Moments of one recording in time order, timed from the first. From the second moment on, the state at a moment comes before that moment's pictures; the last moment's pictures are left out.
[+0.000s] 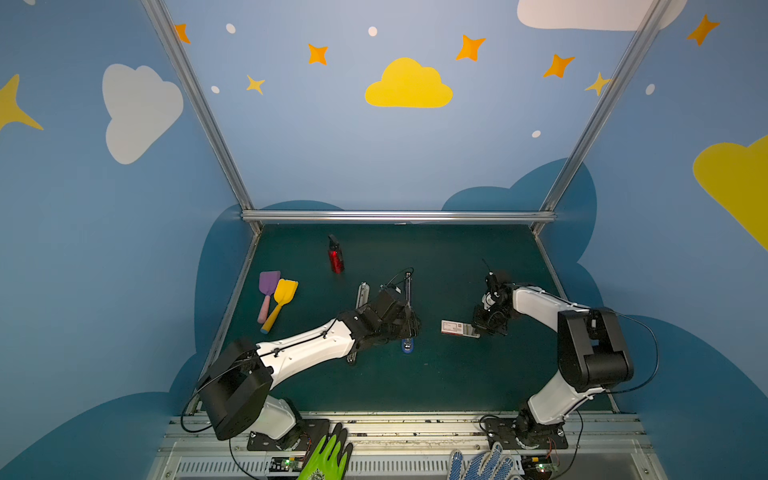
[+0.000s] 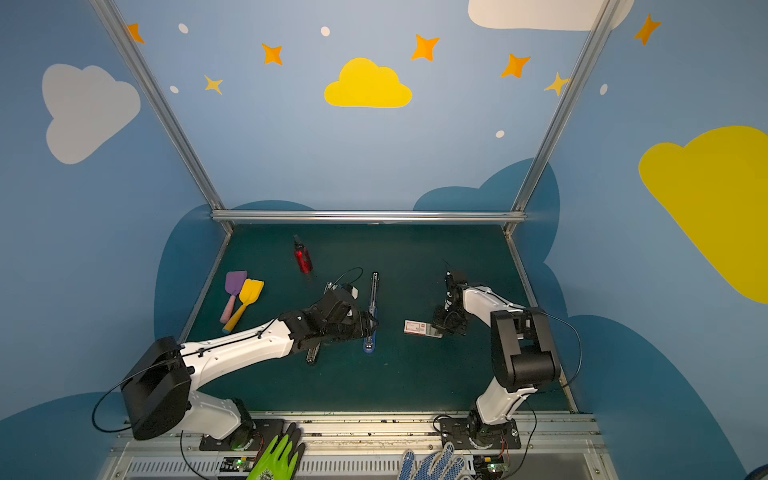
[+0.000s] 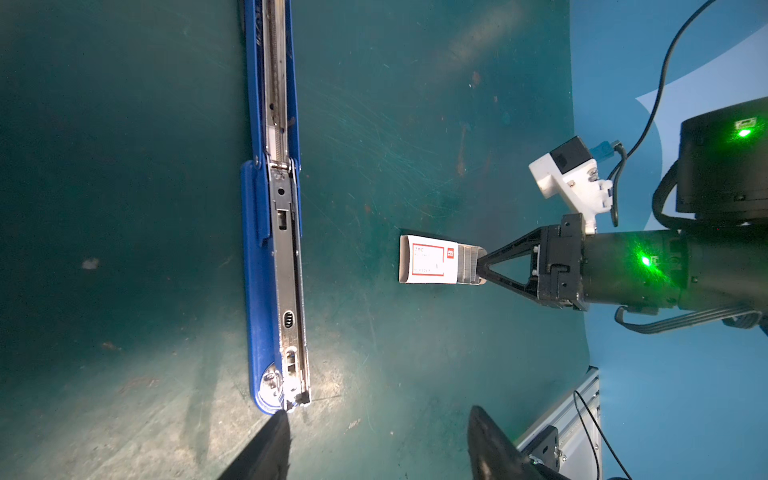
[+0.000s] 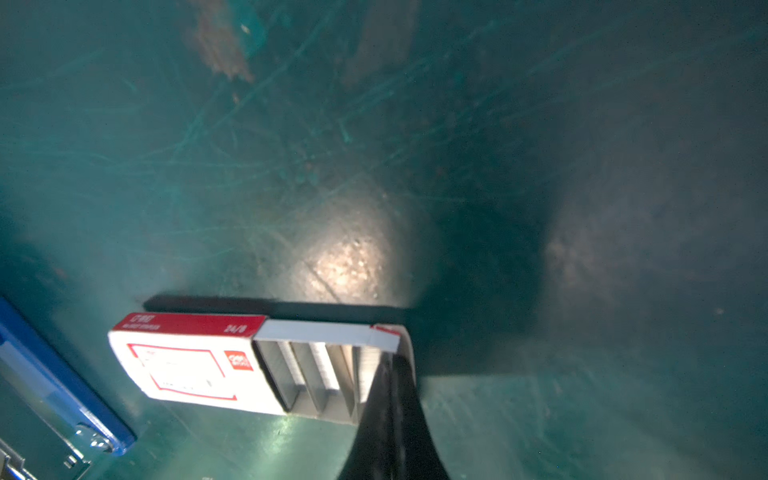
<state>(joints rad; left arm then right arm) -0.86 1.46 0.91 -0.24 0.07 -0.94 0.19 1.67 0.94 -0.74 -0.20 0.43</state>
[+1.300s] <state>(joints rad) -0.56 1.27 0.79 0.15 0.56 -1.06 0.28 1.38 1.00 -0.40 -1.00 0.47</state>
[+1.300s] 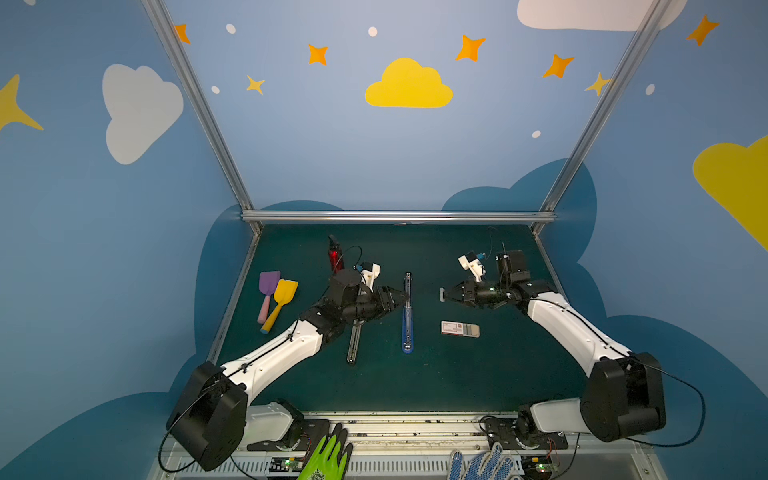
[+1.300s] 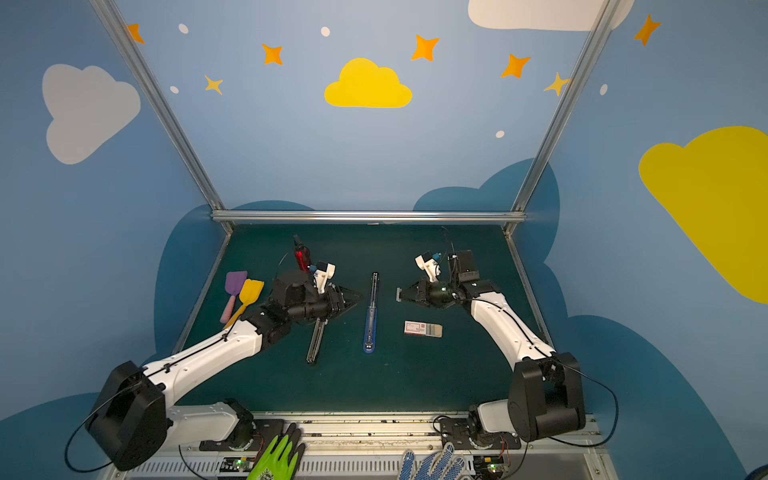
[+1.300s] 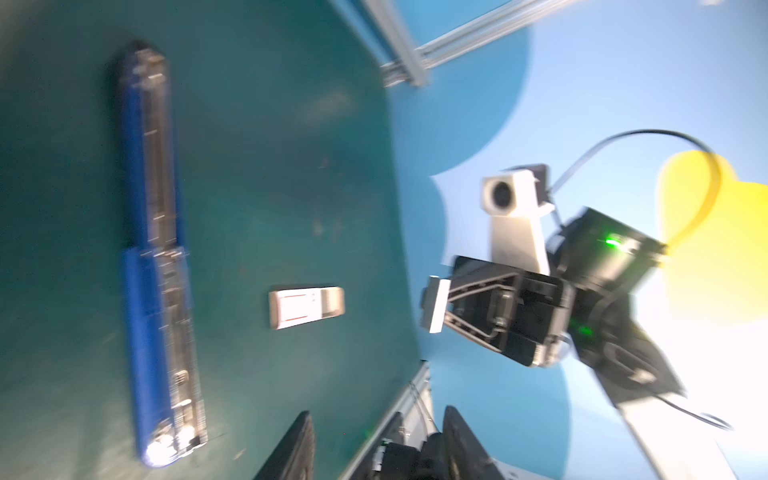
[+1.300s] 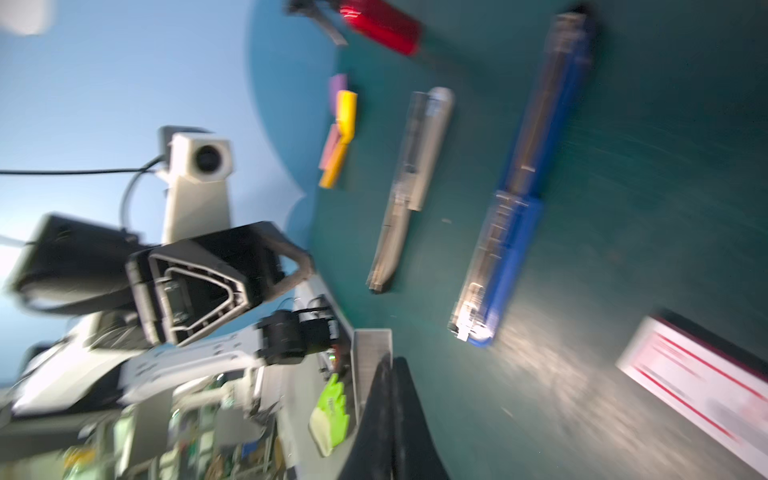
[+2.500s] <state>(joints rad) -0.54 1.25 0.77 0.58 0.80 -1.23 0.48 1.38 1.05 -0.04 -1.36 0.68</state>
